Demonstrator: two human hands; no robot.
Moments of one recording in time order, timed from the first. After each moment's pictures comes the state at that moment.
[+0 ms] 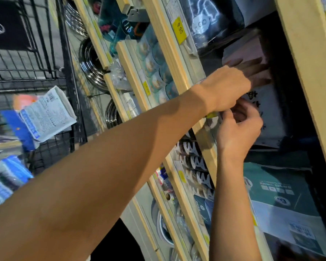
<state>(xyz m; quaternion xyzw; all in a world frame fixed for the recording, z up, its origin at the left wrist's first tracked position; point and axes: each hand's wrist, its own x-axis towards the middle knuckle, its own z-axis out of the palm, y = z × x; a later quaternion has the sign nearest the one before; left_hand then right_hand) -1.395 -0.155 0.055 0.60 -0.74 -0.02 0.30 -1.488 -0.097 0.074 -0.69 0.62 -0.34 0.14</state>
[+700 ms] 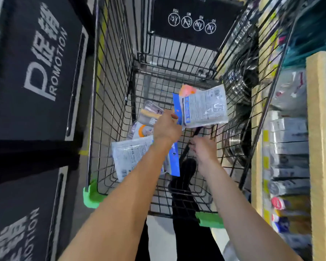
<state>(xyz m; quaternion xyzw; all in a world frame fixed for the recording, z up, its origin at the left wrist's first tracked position) -1.251 0.234 -0.241 0.84 0.09 -0.35 0.41 -1.338 0.137 -0.255 -0.57 0.57 0.10 0.58</state>
